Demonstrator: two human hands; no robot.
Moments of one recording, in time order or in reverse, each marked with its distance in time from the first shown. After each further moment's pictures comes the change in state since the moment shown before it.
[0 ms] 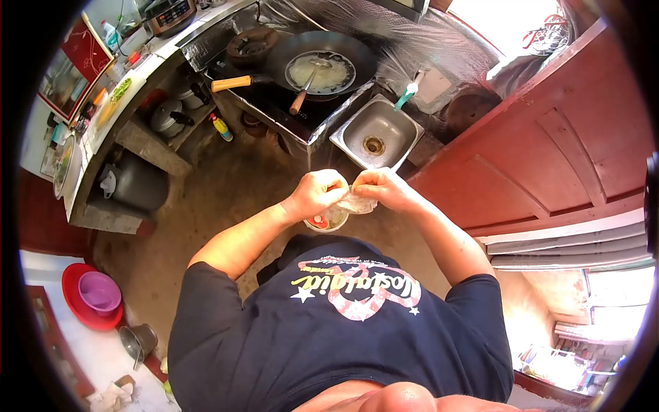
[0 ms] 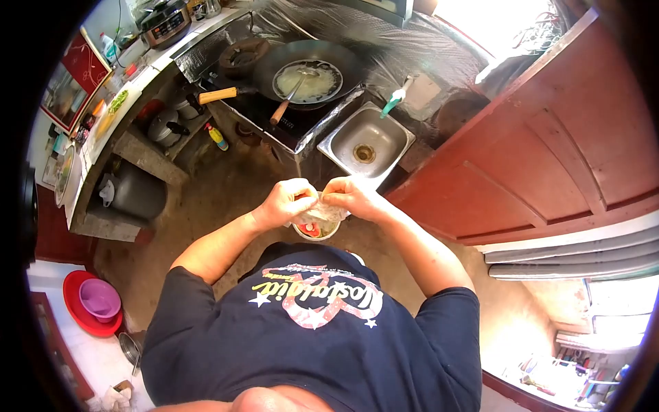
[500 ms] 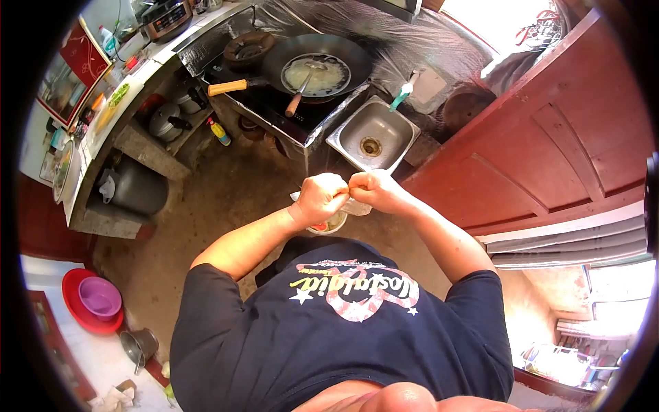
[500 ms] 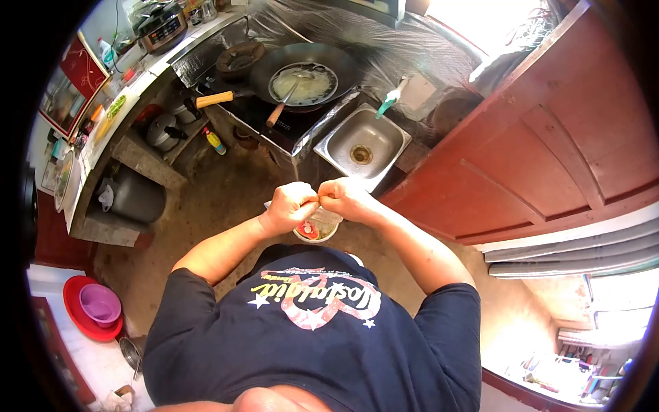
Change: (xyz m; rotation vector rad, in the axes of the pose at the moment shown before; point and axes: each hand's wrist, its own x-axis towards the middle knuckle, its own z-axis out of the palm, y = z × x) left_hand 0.006 -0.001 0.019 0.325 0.111 0.279; right_hand -0.001 -0.013 0.004 -0.354 0.026 -0.029
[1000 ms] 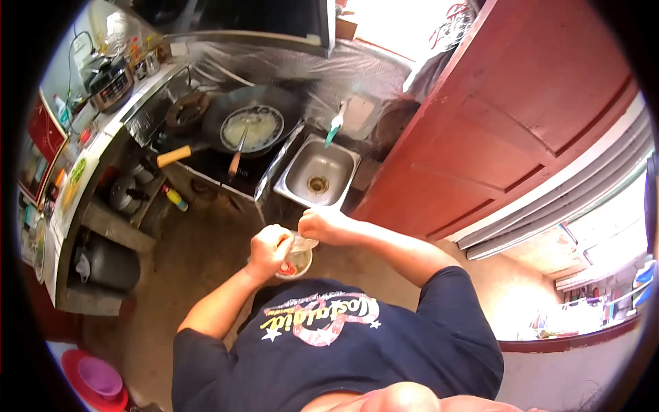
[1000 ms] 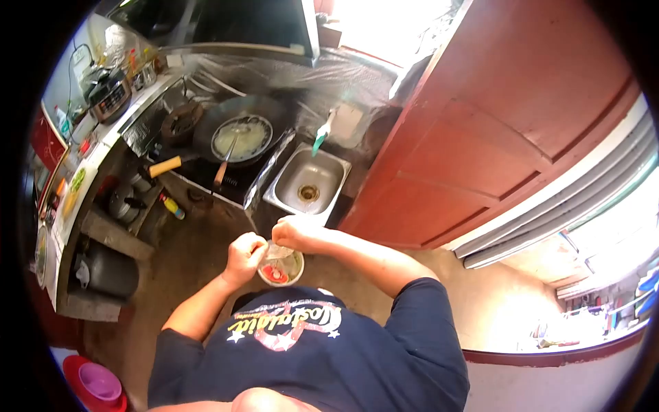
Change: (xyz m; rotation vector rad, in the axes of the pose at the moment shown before) left_hand -0.009 0.012 -0.003 -0.045 0.064 -0.102; right_hand -0.007 0.016 -0.002 -0.115 0.045 -0.223
